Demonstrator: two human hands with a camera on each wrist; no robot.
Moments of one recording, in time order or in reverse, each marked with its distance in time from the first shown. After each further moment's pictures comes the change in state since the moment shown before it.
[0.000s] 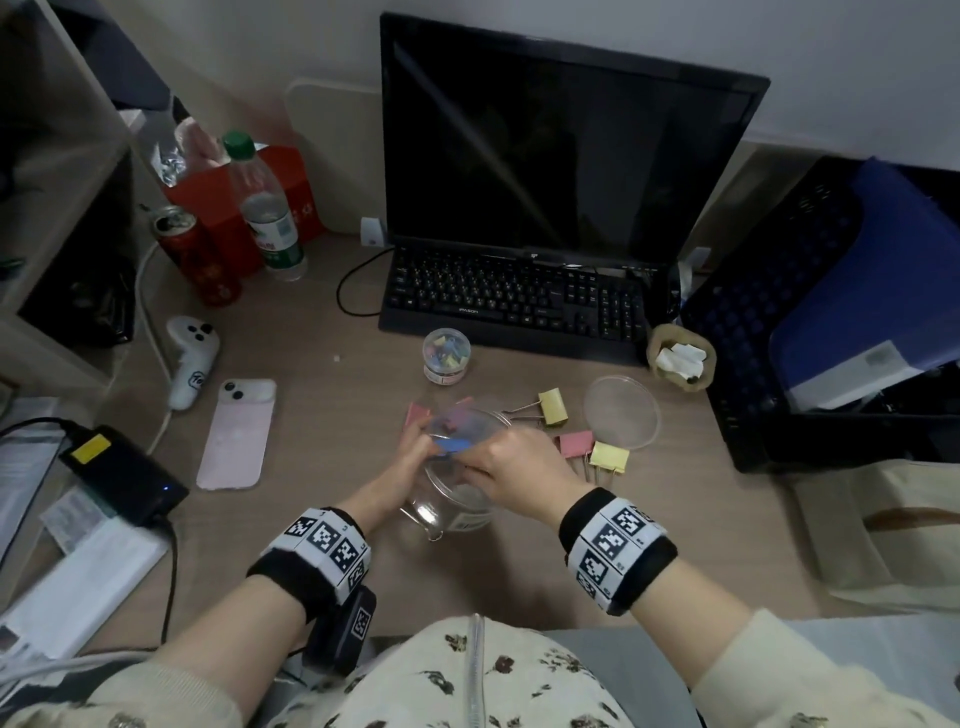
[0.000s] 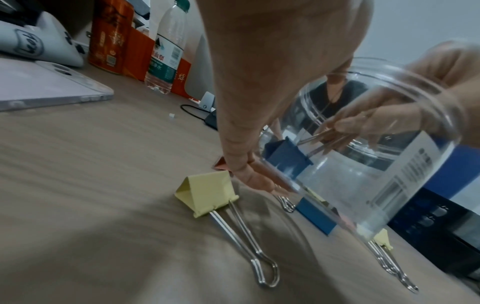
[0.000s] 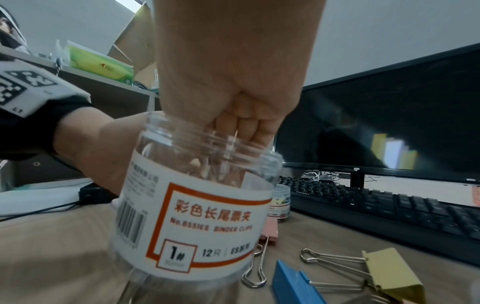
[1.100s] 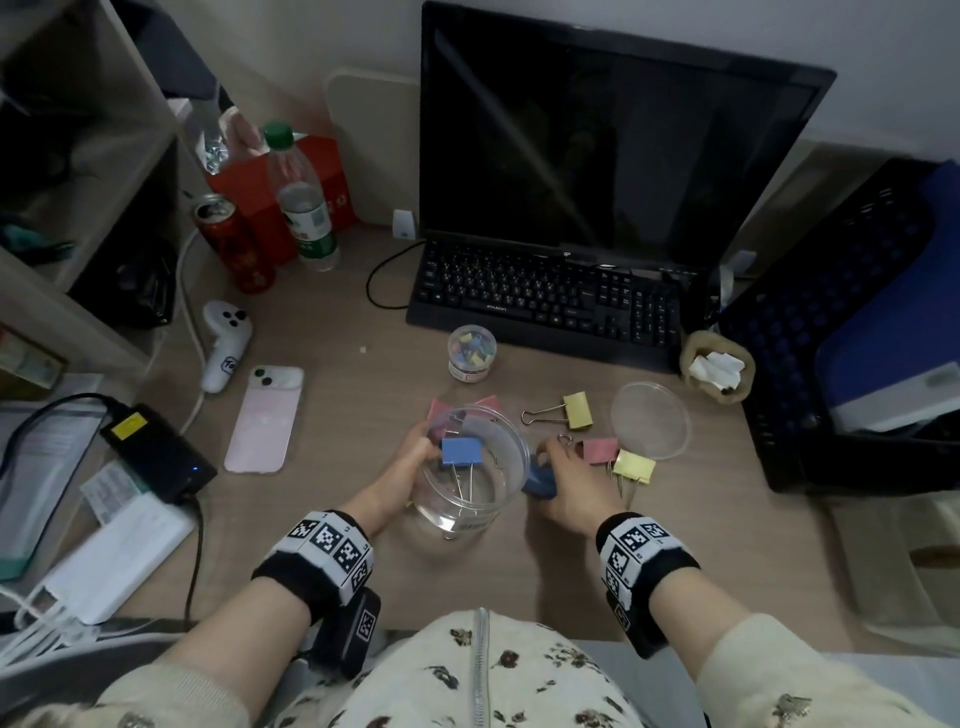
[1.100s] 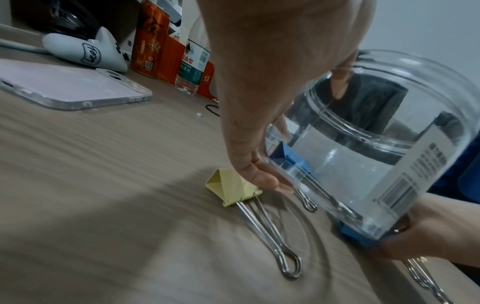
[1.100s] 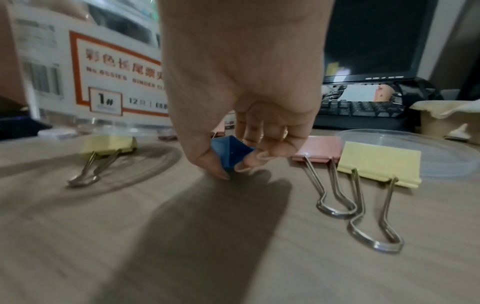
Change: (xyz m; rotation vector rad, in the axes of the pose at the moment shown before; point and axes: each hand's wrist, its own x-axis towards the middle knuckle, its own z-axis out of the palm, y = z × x) left_hand -0.005 -0.006 -0.010 -0.037 0.081 -0.094; right_hand -0.030 0.054 0.062 0.233 -0.259 0.590
